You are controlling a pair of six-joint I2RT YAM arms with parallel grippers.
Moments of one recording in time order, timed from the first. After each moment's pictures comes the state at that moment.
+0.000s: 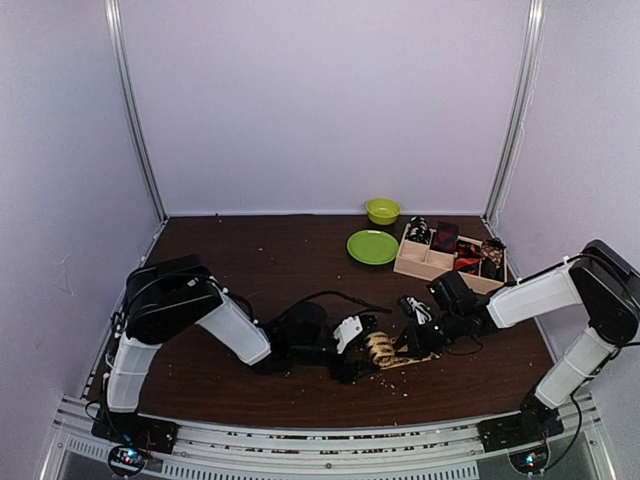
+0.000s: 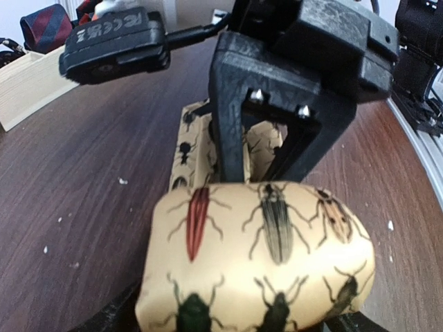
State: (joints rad) left arm -1.08 2.22 1.01 0.82 0.33 0.07; right arm 0.60 1.57 0.58 0.02 -0.52 0.58
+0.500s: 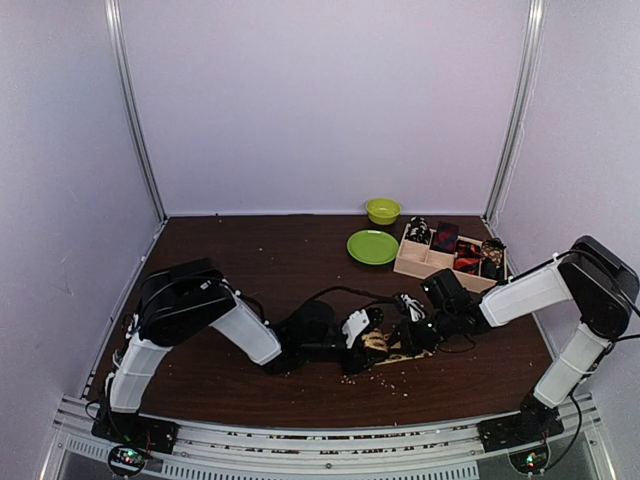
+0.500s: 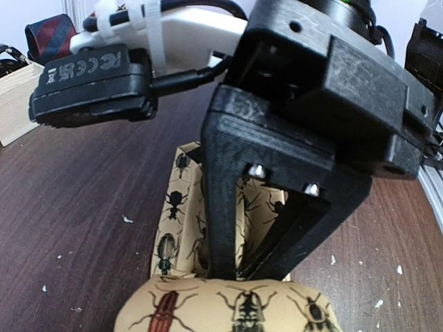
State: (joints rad) left arm -1.08 2.31 1.11 0.90 0.33 -0.02; right arm 0.62 1.63 0.61 0.09 -0.53 0.61
